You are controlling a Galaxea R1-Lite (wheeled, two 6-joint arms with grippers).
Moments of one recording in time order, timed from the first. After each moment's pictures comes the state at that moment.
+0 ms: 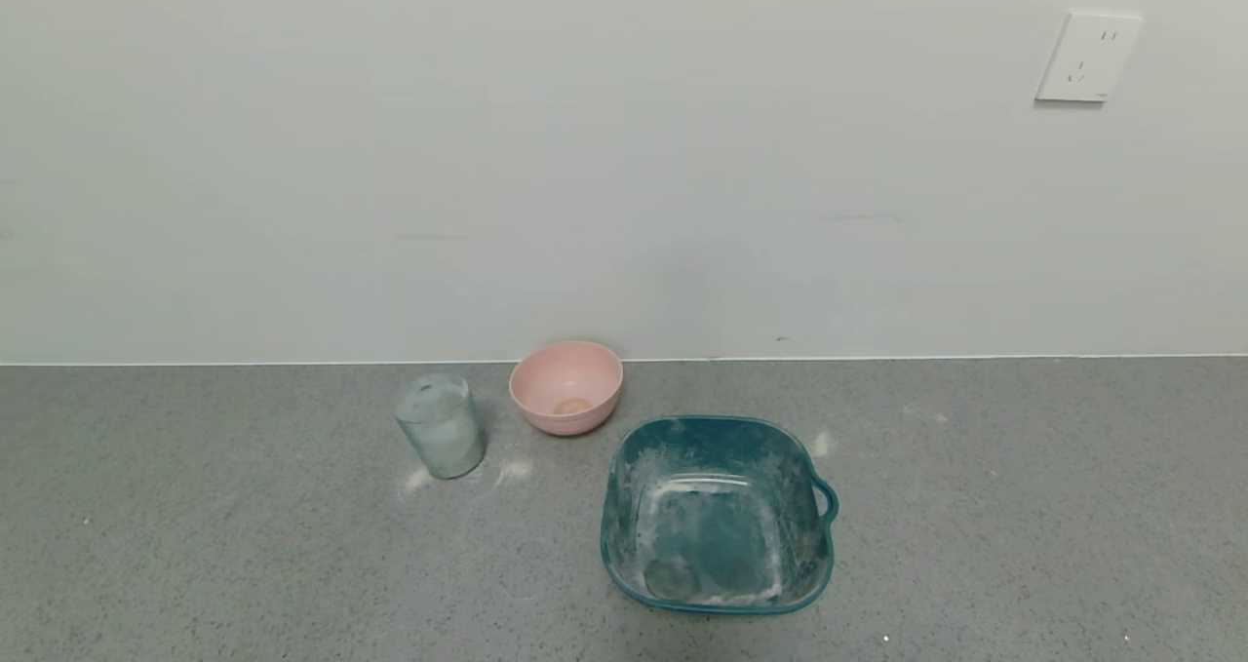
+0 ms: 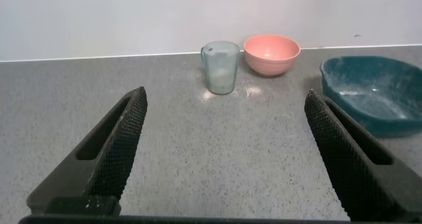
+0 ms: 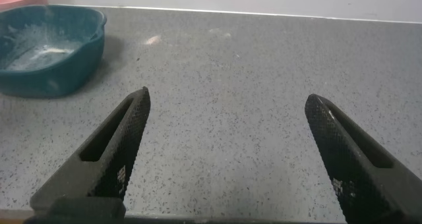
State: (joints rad) left arm -0.03 0.64 -0.61 0.07 -0.03 0.02; right arm 0.00 0.00 0.00 0.01 0.00 -0.01
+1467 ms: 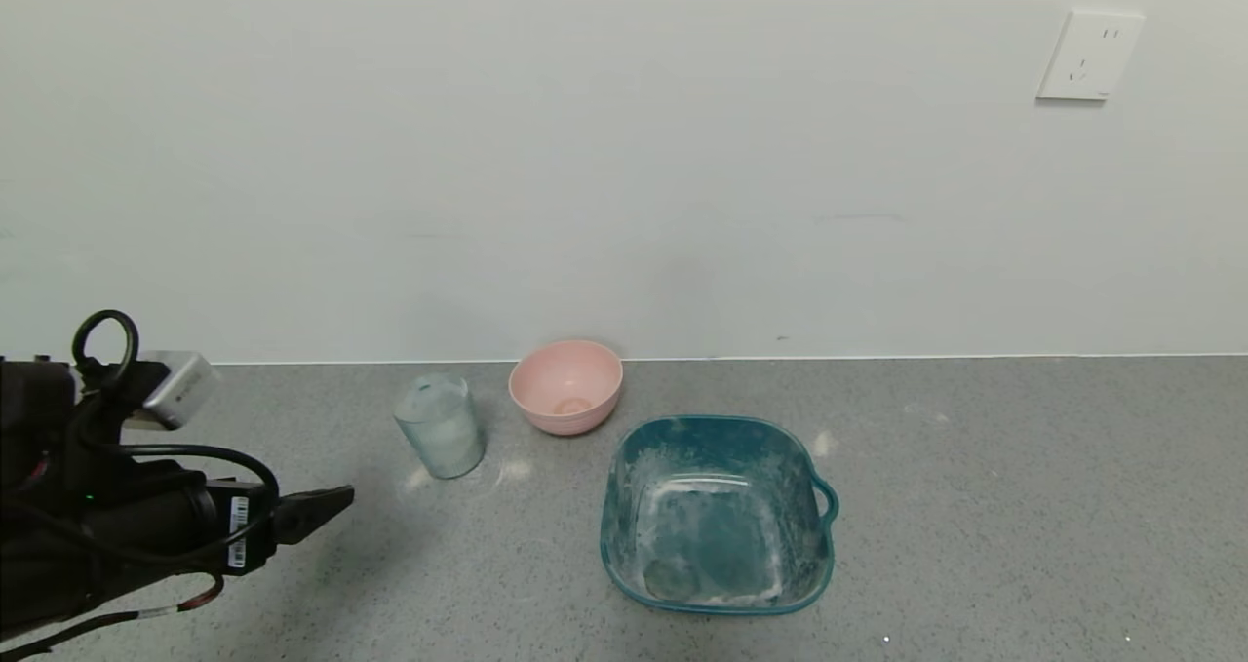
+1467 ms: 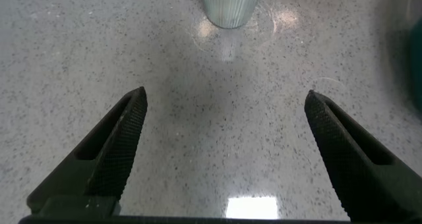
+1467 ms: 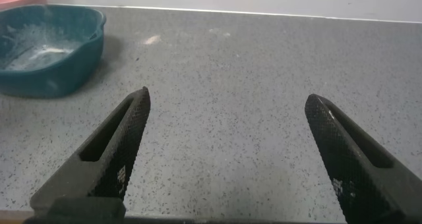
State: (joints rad) left arm -0.01 1.35 -0.56 -0.17 -0.03 0.02; right arm 0.00 0.00 0.00 0.01 0.00 -0.01
